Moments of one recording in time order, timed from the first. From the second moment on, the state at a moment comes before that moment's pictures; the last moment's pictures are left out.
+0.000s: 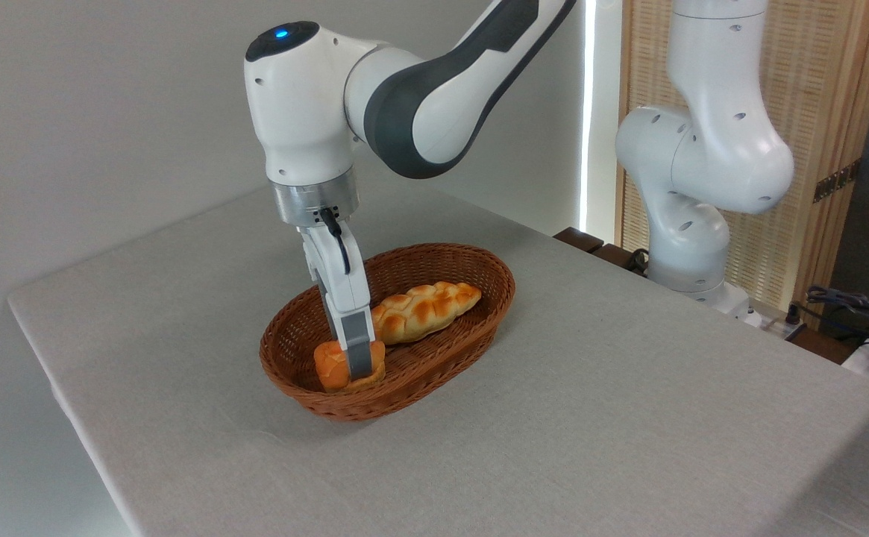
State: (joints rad) arm -0.07 -0.04 -0.13 -2.11 -0.06 2.09 0.93
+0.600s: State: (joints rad) arm -0.07 -0.04 -0.13 -2.11 -0.06 2.09 0.93
